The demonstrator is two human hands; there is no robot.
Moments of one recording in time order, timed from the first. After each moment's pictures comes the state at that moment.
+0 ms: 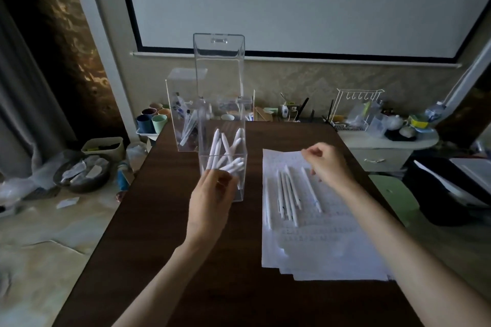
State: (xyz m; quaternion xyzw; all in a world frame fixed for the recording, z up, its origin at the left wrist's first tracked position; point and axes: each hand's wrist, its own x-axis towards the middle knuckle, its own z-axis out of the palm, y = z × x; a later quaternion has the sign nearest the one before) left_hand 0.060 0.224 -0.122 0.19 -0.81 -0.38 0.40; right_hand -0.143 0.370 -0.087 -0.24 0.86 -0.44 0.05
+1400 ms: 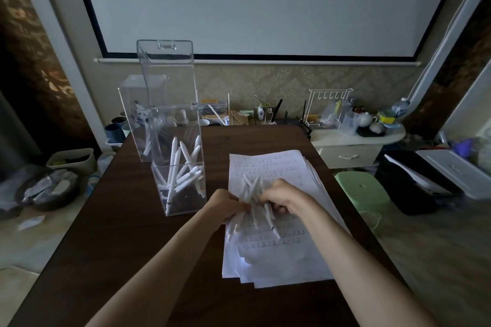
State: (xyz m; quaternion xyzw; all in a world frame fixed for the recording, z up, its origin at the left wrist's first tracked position) left_hand -0.045 0.249 -0.144 0.32 -0.78 -0.54 -0.05; right_hand -0.136 0.375 -0.115 -0.14 0.86 -0.35 0.34
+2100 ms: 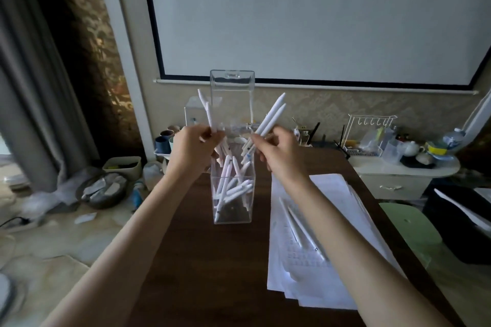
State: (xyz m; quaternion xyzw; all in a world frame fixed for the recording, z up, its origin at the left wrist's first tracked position) left_hand 0.049 0.167 0.005 0.24 -0.83 -0.33 0.38; right_hand -0.063 0.293 -0.008 -0.36 0.69 -0.62 0.05
